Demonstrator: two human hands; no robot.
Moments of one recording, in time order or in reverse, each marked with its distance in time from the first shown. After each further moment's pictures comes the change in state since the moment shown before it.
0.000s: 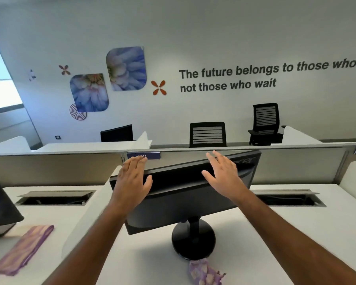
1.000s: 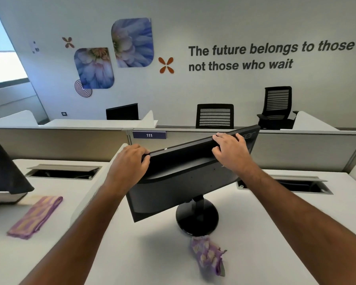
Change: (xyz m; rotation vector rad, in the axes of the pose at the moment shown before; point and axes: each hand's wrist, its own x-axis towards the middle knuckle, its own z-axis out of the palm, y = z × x) left_hand -0.004 -0.003 -0.038 -0.116 -0.170 -0.105; right_hand 0.030 -0.002 0.000 -0.156 -0.018 -0.033
